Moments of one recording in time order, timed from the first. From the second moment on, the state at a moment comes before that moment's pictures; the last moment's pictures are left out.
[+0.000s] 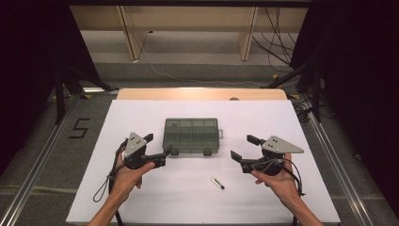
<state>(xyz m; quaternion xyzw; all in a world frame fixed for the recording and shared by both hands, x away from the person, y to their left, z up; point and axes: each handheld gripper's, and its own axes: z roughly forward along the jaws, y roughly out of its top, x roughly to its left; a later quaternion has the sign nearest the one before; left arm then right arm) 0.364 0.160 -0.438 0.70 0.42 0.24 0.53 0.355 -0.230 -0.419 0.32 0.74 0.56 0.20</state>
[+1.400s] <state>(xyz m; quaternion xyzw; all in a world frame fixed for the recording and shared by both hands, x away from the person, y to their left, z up) 0.444 0.193 -0.489 0.78 0.42 0.21 0.42 0.449 -0.207 -0.460 0.27 0.84 0.44 0.17</state>
